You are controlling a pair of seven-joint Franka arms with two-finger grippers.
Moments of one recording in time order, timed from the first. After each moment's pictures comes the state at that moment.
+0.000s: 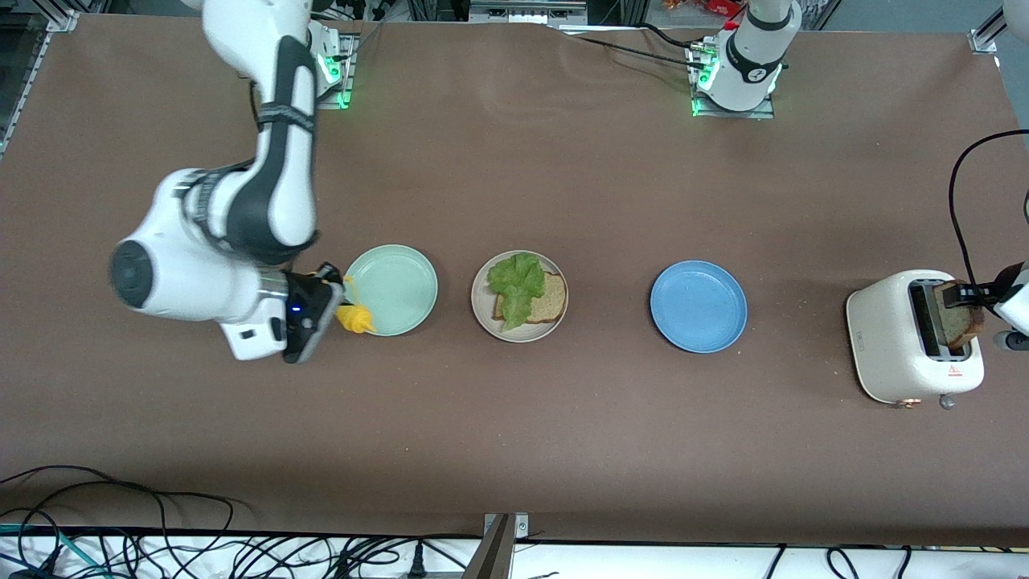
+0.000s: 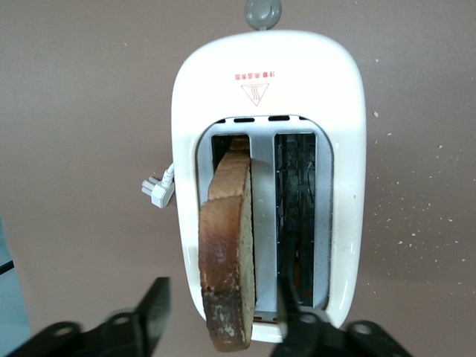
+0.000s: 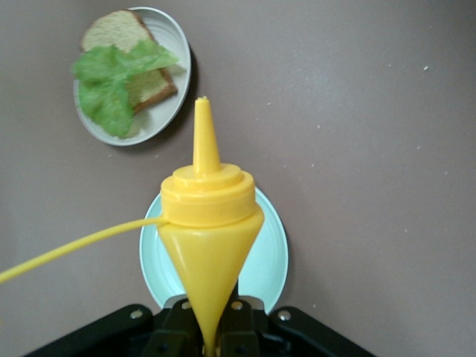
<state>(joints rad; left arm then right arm) 0.20 0.44 0.12 -1.60 0.20 1.94 0.24 1.00 0.85 -1.19 -1.47 1.11 1.51 -1.29</state>
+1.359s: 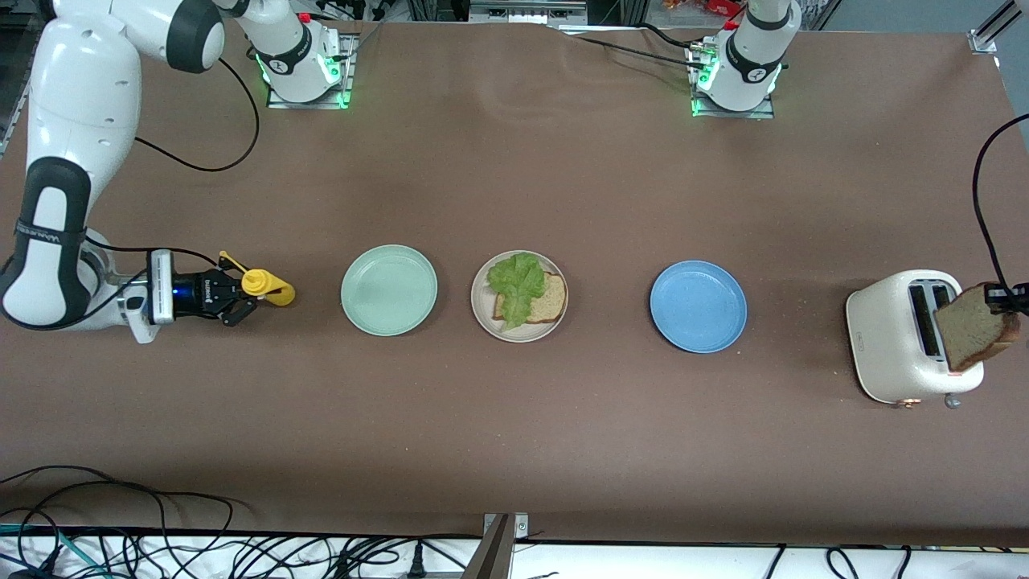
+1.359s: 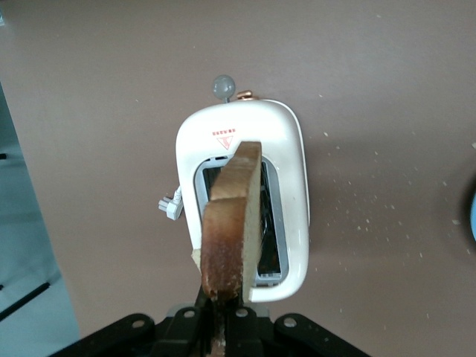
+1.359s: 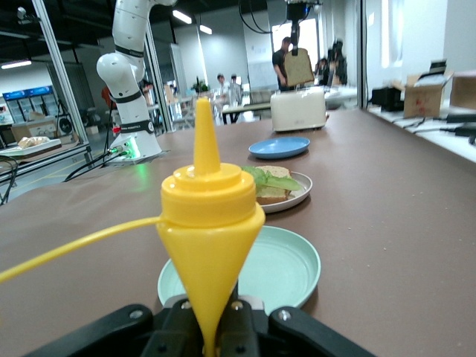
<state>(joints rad) 0.15 0.44 0.10 -1.31 0.20 1.68 0.36 0.13 0.92 -0.56 -1.60 1.39 1.15 -2.49</state>
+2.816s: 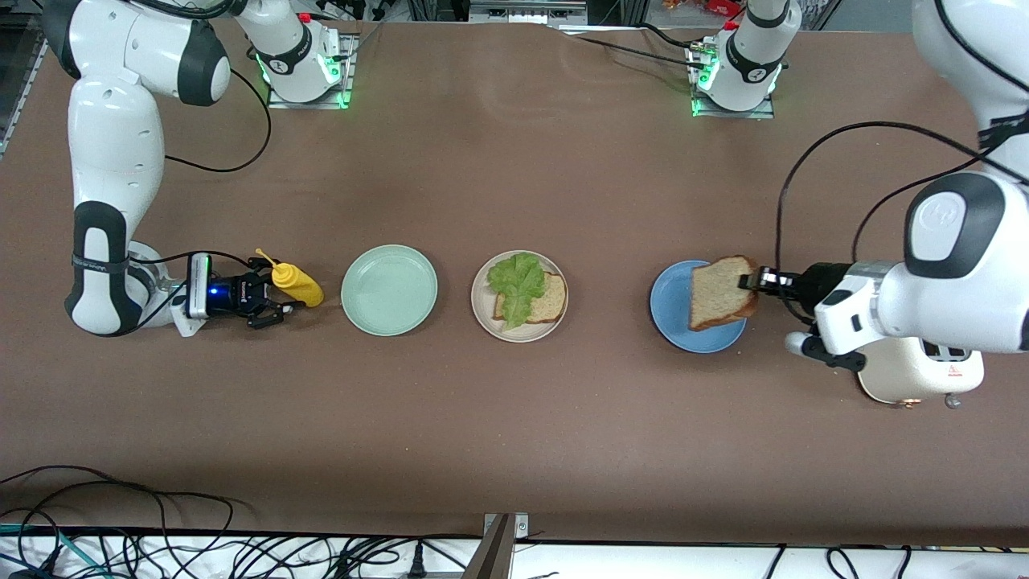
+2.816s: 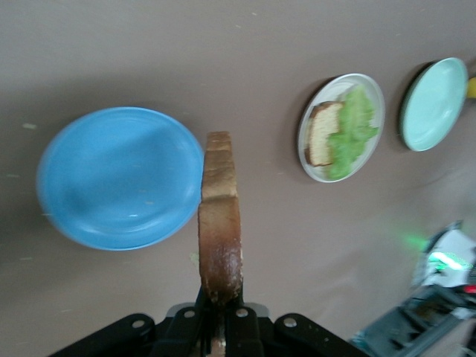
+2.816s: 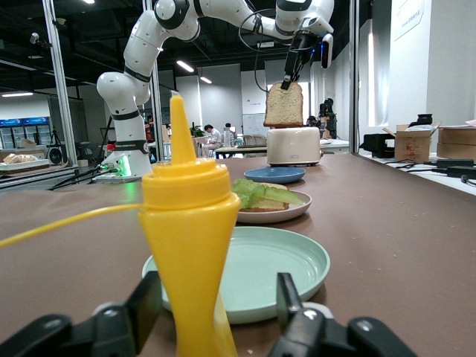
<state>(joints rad) -0.02 0.58 -0.05 -1.26 -0.49 1.43 0.12 0.08 1.04 -0.48 -1.60 1.47 1.11 -2.63</state>
